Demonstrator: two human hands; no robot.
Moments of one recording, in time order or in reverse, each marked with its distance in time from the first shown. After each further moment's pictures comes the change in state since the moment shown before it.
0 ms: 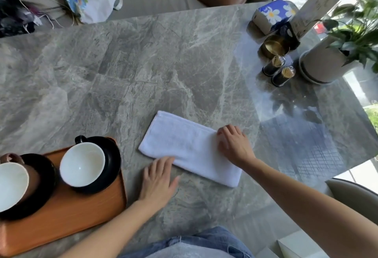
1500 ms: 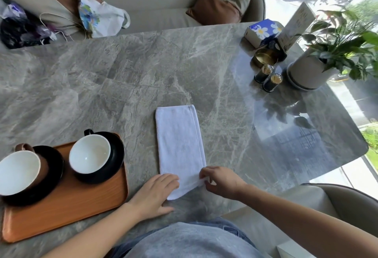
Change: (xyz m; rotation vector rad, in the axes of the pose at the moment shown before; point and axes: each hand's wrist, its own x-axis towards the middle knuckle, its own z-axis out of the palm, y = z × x) left_hand -0.041 -0.020 -0.005 0.008 -0.114 0.604; right_hand -0.091 -0.049 0.002 0.173 -0.340 -0.333
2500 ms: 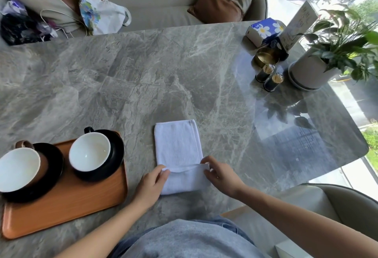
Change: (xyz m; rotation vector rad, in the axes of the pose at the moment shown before) left_hand 0.011 0.008 -0.005 -0.822 0.348 -0.624; right_hand 0.001 0.003 0.009 0.339 0.190 0.150
